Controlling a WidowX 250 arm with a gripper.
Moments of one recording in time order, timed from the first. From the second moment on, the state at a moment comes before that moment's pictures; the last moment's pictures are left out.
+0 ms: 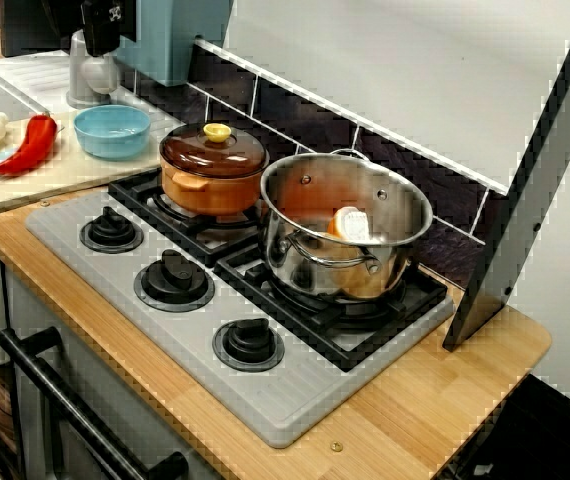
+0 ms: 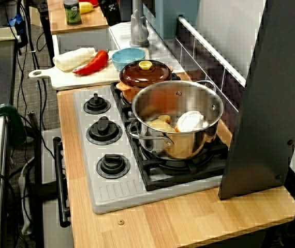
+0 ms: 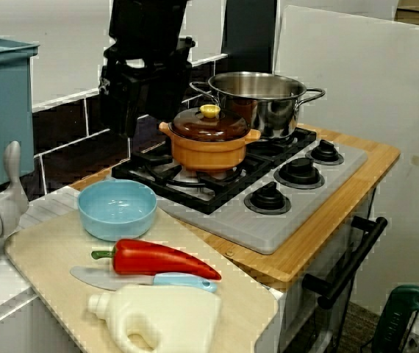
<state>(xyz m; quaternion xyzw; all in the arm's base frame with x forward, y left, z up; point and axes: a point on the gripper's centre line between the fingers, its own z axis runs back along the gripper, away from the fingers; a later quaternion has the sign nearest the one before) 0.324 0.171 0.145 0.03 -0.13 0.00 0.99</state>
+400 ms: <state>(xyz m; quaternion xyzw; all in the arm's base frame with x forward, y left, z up) 0.312 0.172 0.120 0.03 -0.12 0.00 0.99</state>
